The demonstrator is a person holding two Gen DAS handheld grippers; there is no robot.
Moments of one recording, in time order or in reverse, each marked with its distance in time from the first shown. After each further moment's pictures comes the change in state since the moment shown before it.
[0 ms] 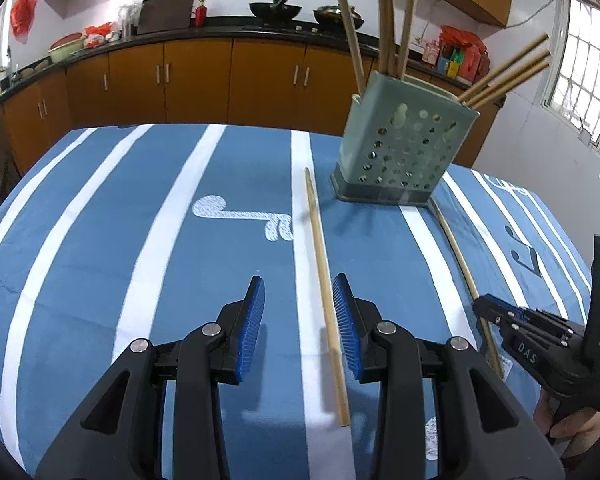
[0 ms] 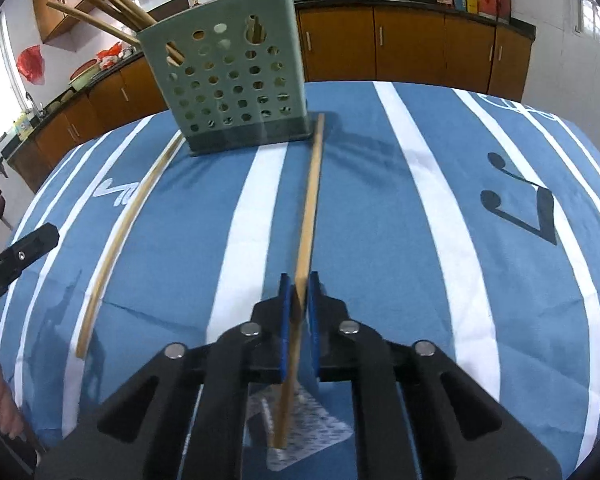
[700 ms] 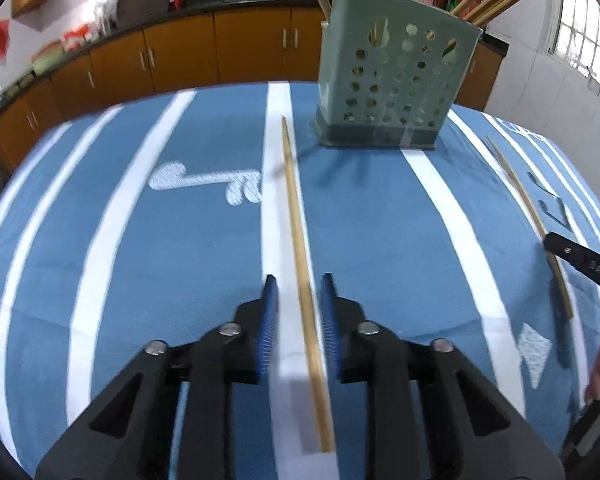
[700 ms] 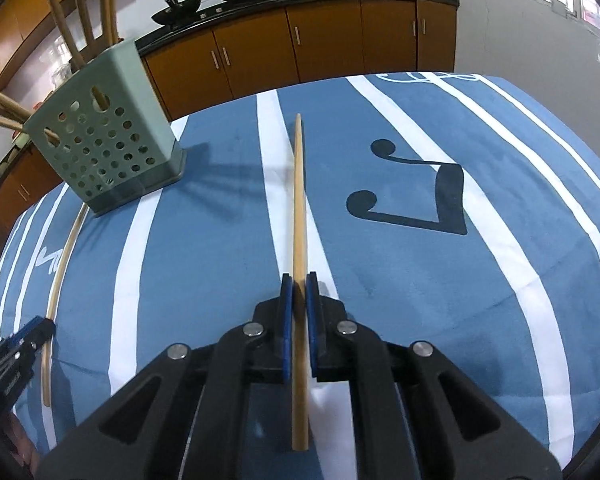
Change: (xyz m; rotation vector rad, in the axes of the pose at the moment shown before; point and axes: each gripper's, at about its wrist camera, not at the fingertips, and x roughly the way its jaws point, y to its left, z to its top) left arm 0.048 -0.032 -0.013 0.108 0.123 0.082; right arm 0.000 -0.076 0.012 0.204 -0.021 -0.138
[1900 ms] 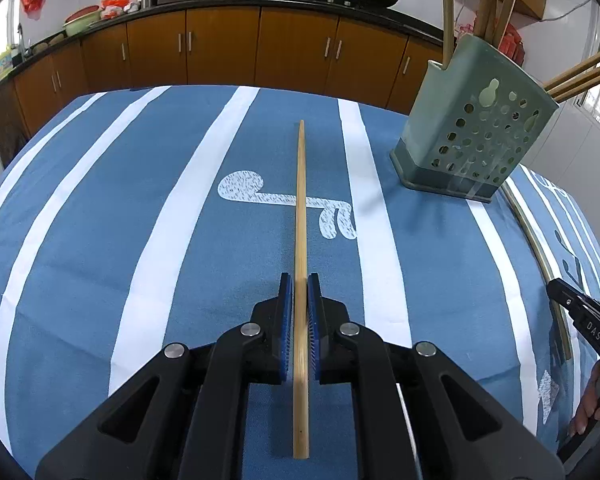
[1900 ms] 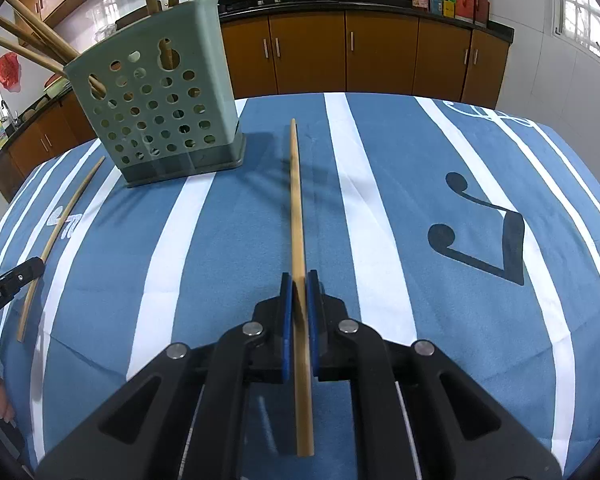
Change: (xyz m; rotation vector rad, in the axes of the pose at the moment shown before) left arm 0.012 0.064 0.016 -0.169 -0.022 -0.010; right arm 0.017 0.041 0.007 -0.188 -0.003 0.048
